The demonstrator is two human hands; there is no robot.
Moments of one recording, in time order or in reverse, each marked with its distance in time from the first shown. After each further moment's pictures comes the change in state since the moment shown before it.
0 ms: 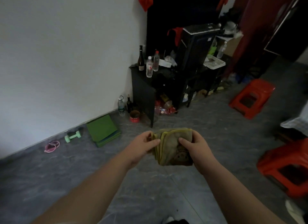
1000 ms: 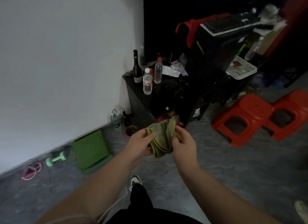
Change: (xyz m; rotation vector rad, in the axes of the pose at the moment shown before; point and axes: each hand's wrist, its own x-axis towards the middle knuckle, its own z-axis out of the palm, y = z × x) left_hand 0.472 0.088 -0.087 -0.226 0.300 -0.175; right_hand 0.475 -0.084 0.057 0.043 0.058 -0.065
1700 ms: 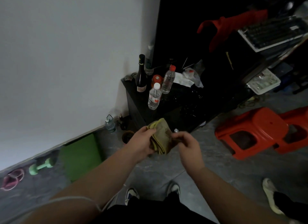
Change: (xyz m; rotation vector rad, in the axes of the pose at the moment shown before) left_hand 0.255 0.096 -0.062 -0.330 0.014 -0.319; right_hand 0.247 -0.002 0.093 -0.155 -0.141 -0.026
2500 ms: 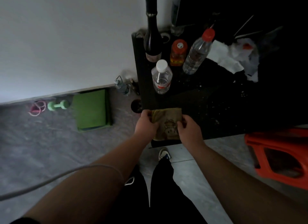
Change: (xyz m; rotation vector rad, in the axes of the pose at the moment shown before) left_hand 0.208 -0.032 0.032 0.656 0.692 0.074; right_hand 0.257 0.144 -0.026 -0.698 -0.443 0.230
